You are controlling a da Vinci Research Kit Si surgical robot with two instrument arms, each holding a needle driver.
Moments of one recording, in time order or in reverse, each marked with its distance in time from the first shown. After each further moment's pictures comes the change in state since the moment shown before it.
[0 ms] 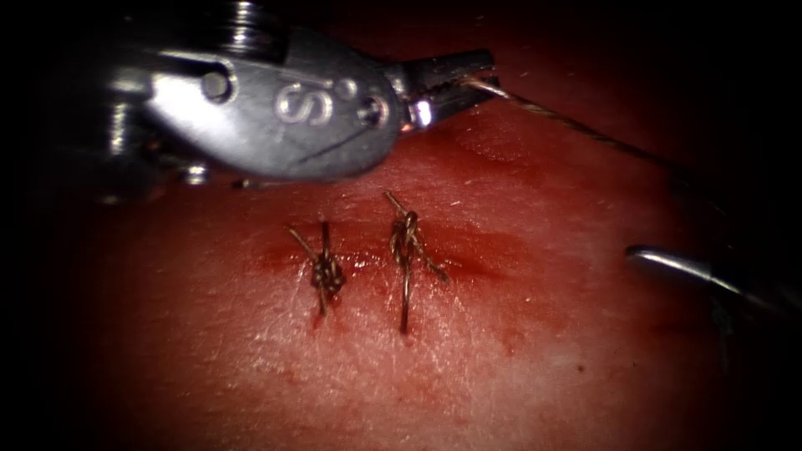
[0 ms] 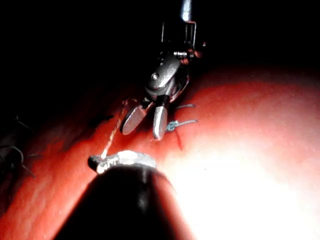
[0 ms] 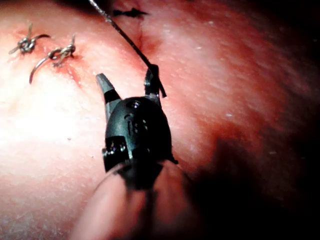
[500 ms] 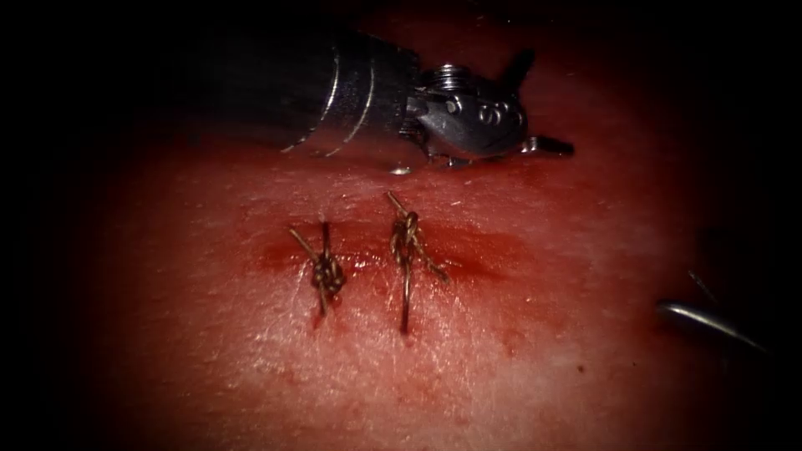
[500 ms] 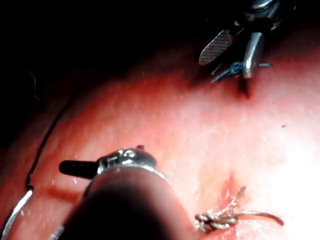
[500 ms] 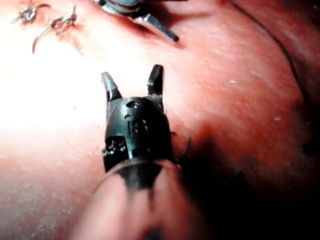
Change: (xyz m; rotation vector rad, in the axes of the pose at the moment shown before) right arm -0.002 -0.002 -0.001 -0.028 -0.036 0.031; left arm 0.012 -0.001 0.018 0.008 0.016 -0.193
